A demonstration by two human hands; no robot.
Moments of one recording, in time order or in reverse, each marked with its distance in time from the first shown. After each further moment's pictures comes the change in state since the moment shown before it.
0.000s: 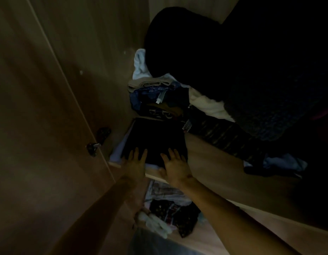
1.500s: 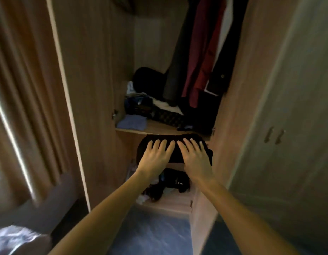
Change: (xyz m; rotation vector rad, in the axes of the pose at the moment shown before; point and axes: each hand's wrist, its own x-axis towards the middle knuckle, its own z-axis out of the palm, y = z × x) left_hand -0.642 0.158 -0.220 0.100 0.580 0.488; right_hand -0.685 -0.208 -0.114 -0.358 0.711 0.142
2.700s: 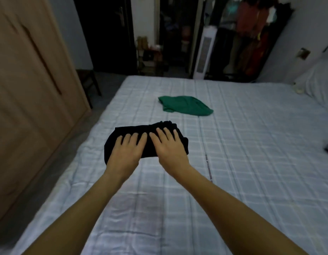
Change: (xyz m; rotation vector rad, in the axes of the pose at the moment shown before) left_hand -0.196 0.686 -0.047 -0.721 0.147 1.286; right_hand -0.691 0.145 -0.191 -0.673 -0.285 1.273
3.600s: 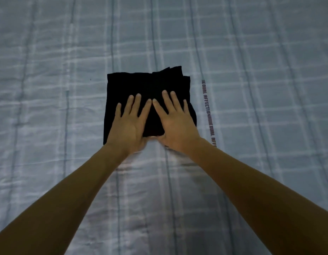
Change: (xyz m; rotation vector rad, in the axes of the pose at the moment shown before) left_hand 0.096 0.155 0.394 -0.270 -0.528 0.155; right_hand -0.099 0.213 0.335 0.224 -0.675 0.271
